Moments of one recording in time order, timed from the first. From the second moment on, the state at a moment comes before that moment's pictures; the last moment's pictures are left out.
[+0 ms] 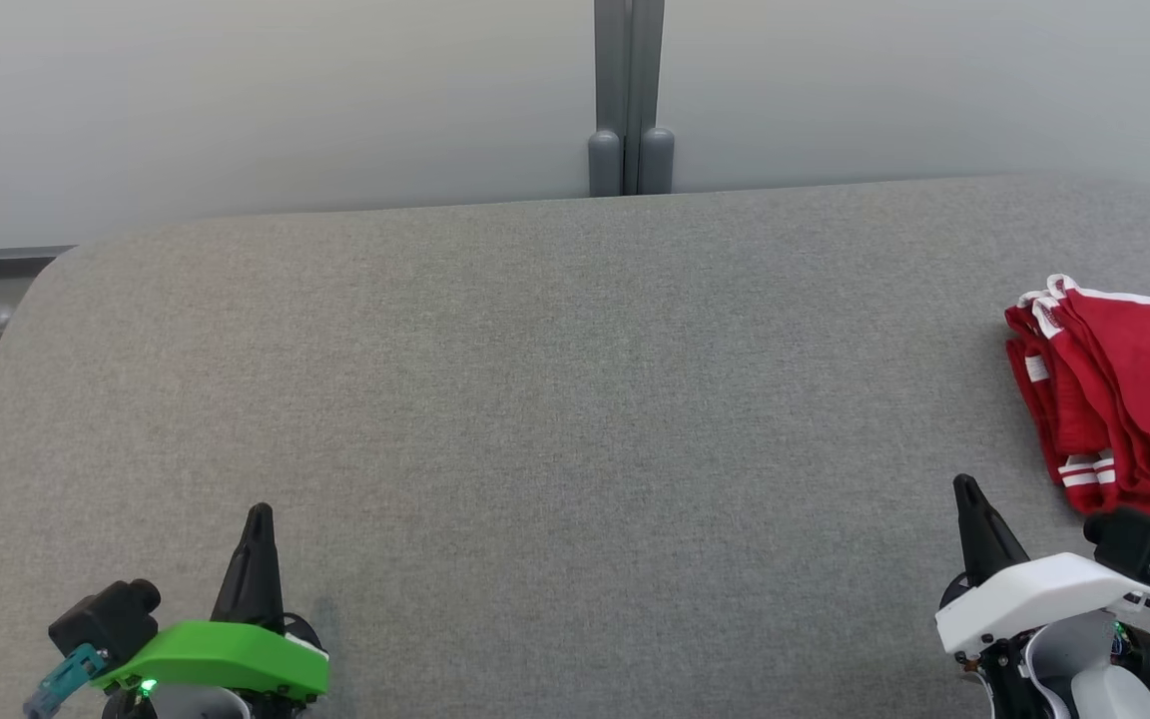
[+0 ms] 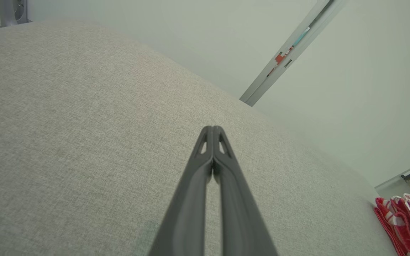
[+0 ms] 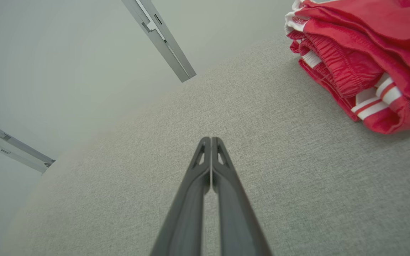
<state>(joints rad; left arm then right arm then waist) -0.07 0.07 -0.04 0.34 -0.69 -0.13 -0.16 -0.04 -0.04 -0.09 0.25 0.53 0.13 0.00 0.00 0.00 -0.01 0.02</state>
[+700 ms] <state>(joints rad) -0.07 0.06 0.00 0.32 -0.95 -0.13 -0.08 -0.06 -0.04 -0.09 0.25 0.84 0.13 0.03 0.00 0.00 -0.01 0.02</state>
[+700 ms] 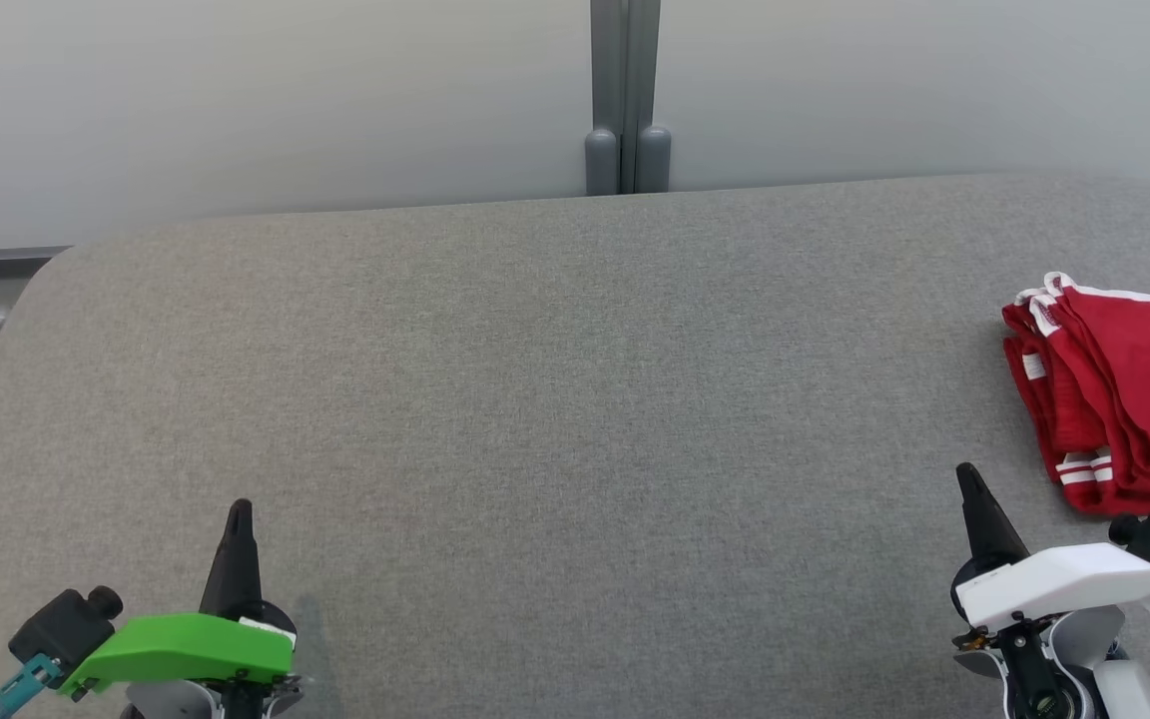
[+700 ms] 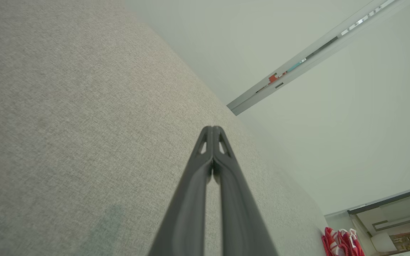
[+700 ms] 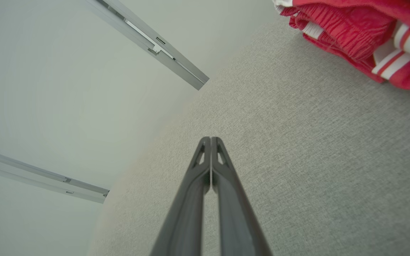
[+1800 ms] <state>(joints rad) -0.08 0.06 0.06 0.28 -1.26 -0.13 0.01 -0.08 -0.04 -0.10 0.25 1.21 0.13 0.07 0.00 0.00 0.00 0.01</state>
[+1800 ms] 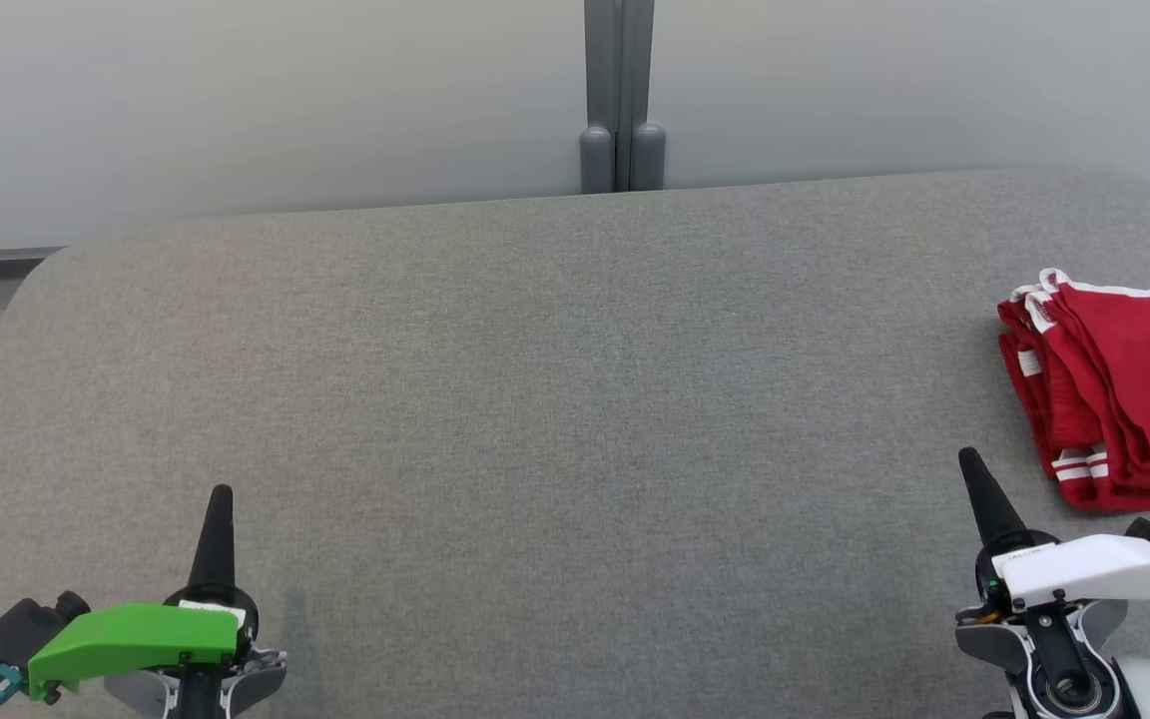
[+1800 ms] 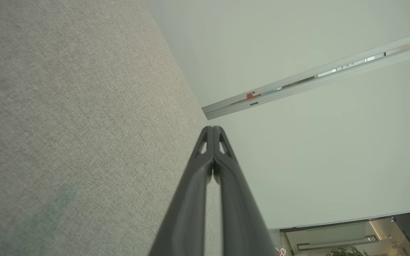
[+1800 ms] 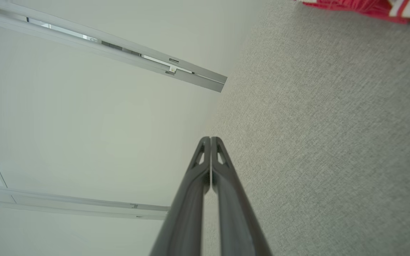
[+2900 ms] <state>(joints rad) -0.09 0.05 0.10 0.26 -1.50 -0.13 0.08 -0.10 -0.05 -0.11 0.25 1.48 0.13 0.10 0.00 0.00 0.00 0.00</state>
